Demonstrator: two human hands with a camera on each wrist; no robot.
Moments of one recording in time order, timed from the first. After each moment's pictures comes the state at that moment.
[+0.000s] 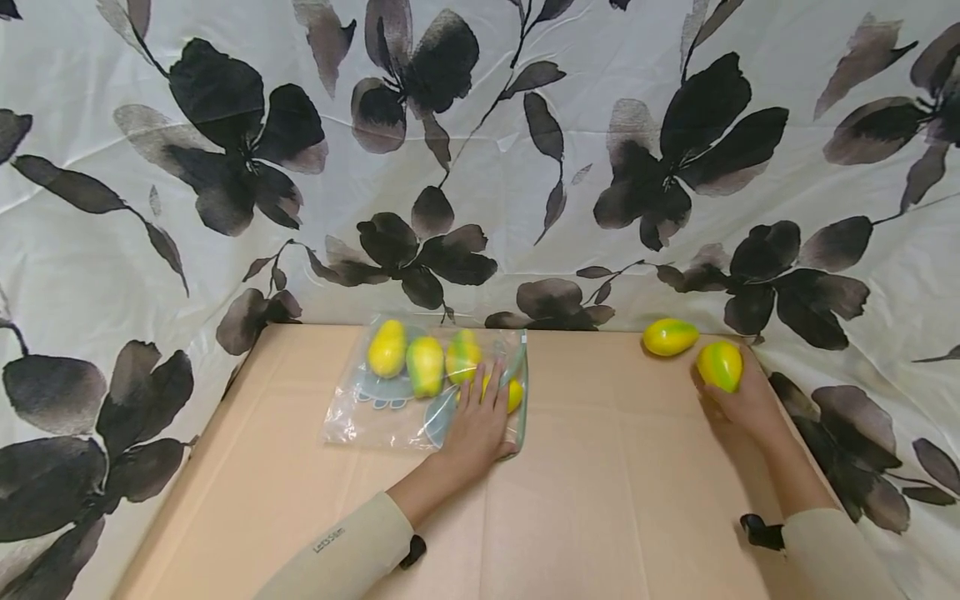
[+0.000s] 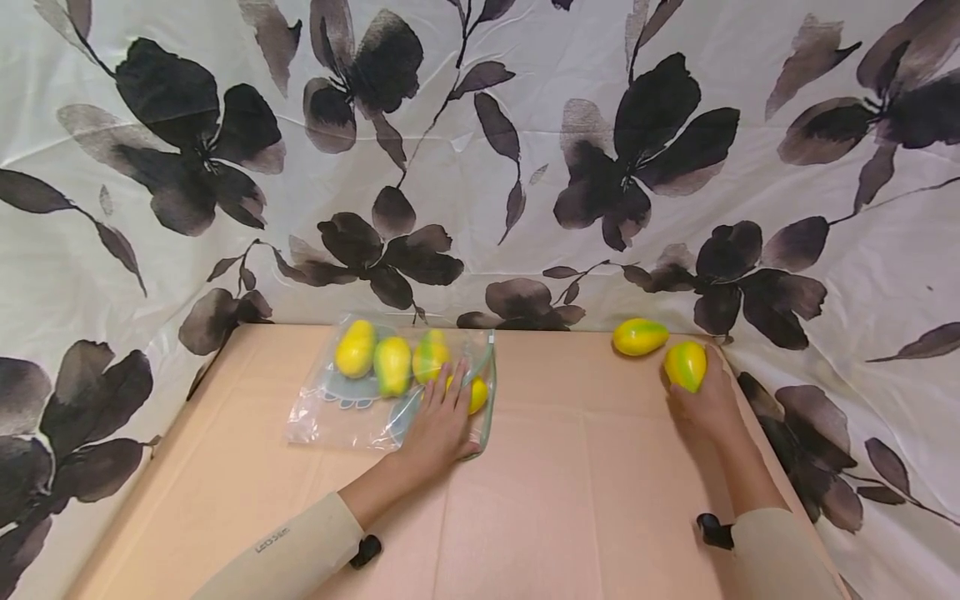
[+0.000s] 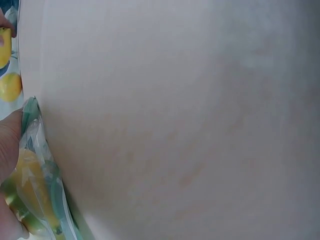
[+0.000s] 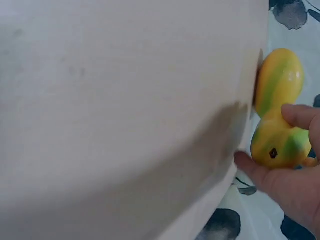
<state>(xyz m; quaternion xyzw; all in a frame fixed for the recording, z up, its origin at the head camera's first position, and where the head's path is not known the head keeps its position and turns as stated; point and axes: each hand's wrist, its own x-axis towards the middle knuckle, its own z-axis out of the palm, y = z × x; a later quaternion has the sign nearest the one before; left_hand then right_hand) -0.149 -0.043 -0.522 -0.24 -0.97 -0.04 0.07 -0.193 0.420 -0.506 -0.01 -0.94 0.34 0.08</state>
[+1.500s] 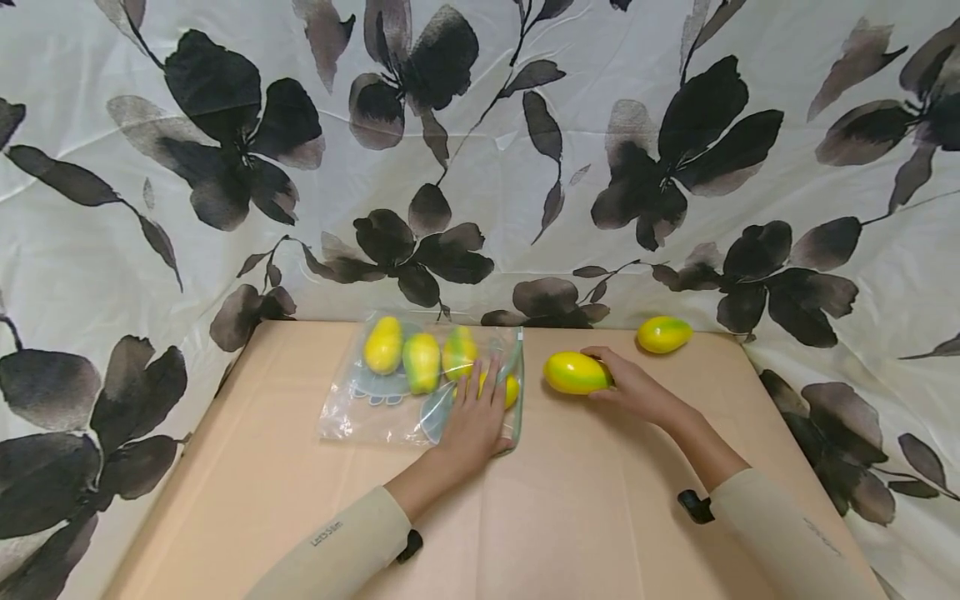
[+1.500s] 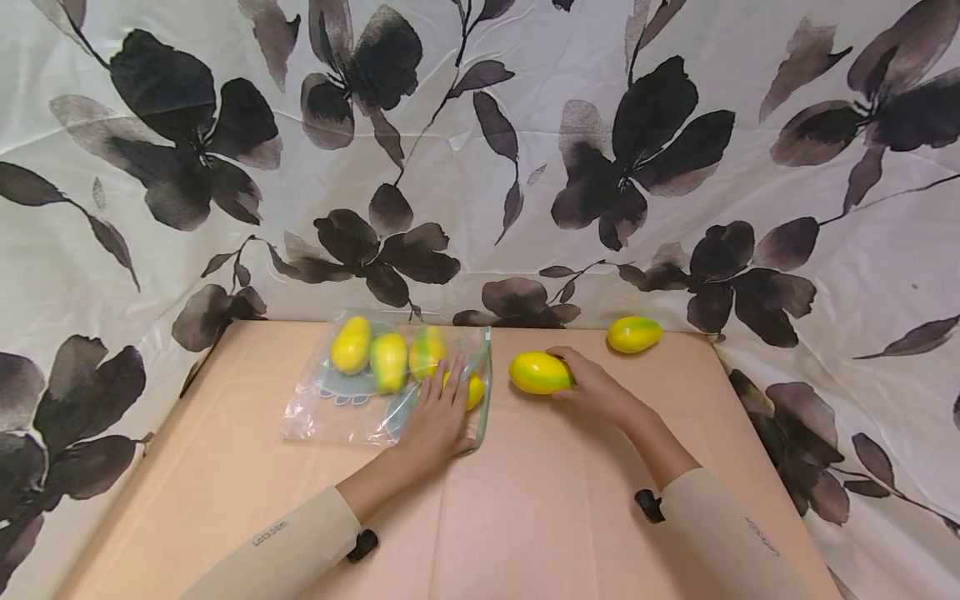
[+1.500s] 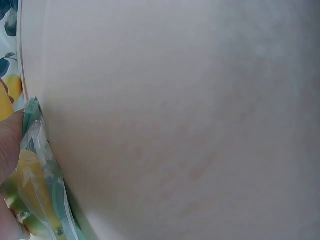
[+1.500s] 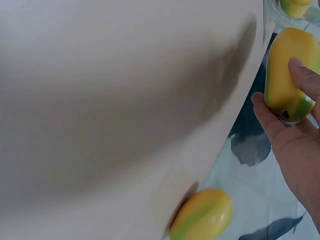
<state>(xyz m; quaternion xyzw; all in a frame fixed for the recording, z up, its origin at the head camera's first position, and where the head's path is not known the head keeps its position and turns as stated) -0.152 -0.041 -0.518 -0.24 -0.97 -0.04 0.05 -0.215 0.268 -0.481 0.23 -0.91 0.33 -0.09</state>
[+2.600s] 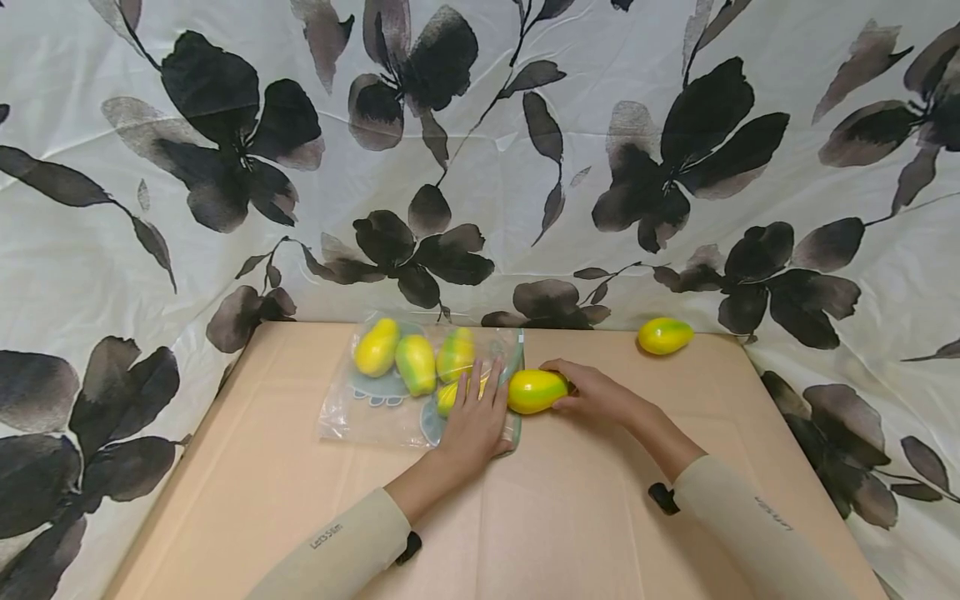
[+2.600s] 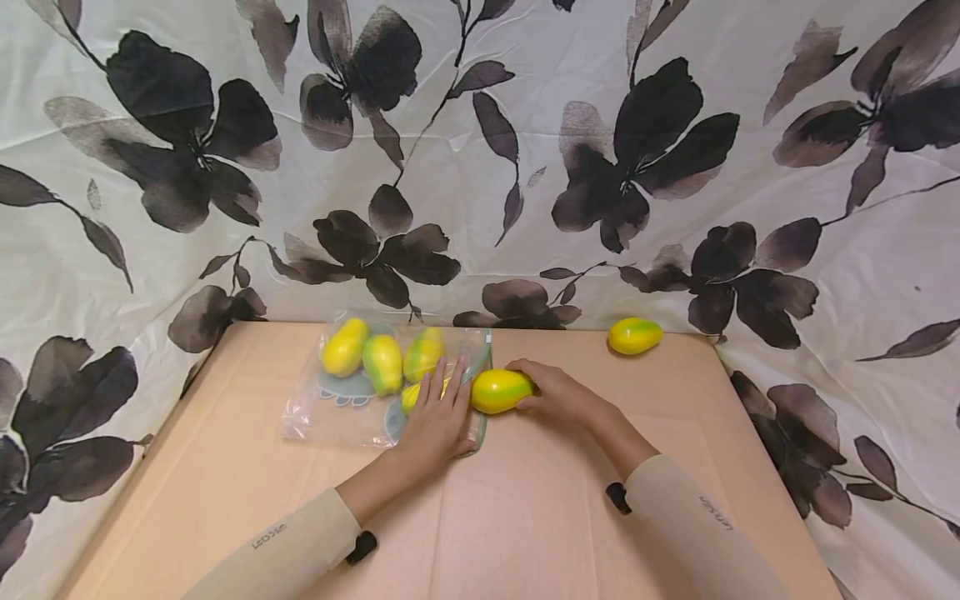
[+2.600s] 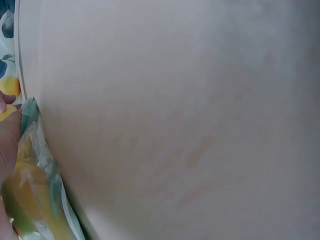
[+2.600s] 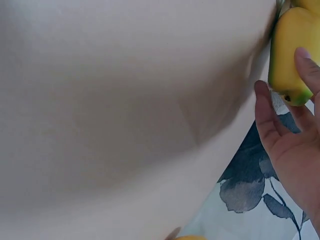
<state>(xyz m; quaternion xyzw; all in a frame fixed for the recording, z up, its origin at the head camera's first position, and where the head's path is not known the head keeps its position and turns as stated) -0.154 -0.041 -0.519 -0.25 -0.96 0.00 0.09 -0.224 0.218 -0.493 0.29 -0.89 0.31 -0.14</state>
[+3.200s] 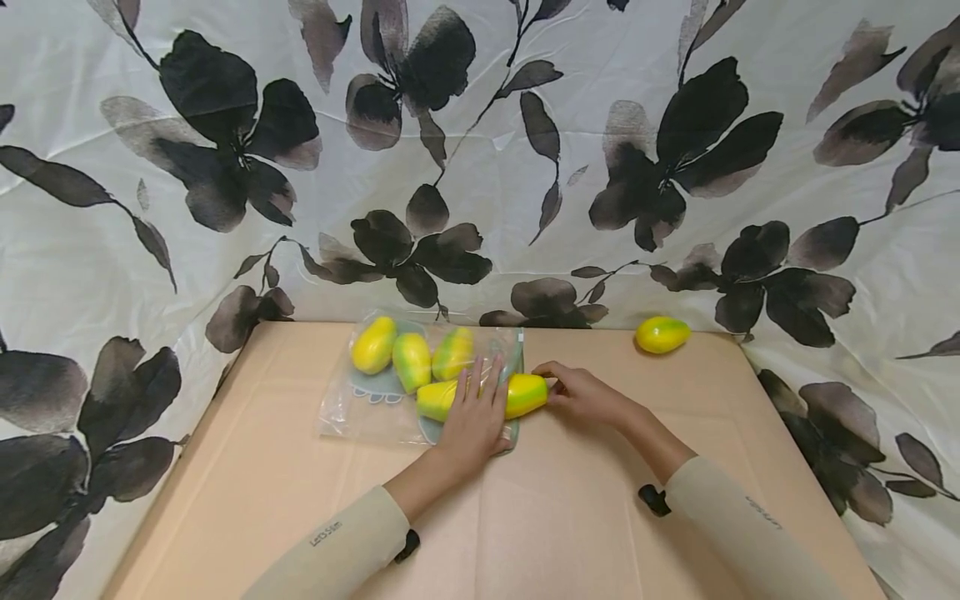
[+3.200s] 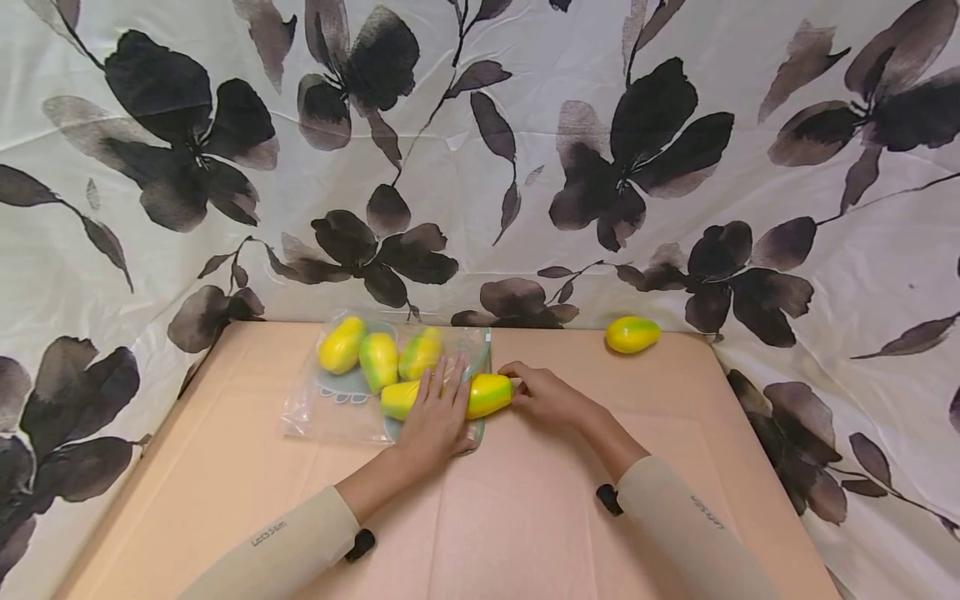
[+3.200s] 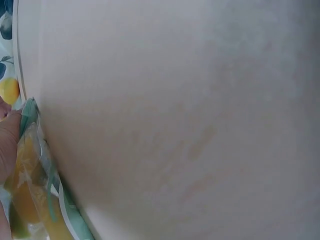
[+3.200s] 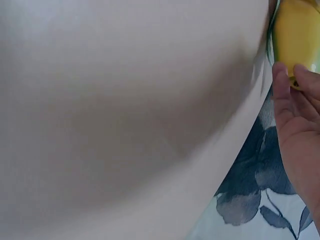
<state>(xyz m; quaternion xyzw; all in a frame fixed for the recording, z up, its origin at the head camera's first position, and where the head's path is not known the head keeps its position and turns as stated) -0.153 -0.040 -0.517 -0.26 -0.96 0.02 0.10 -0.218 0.206 -0.495 0.29 -0.88 0.34 -0.15</state>
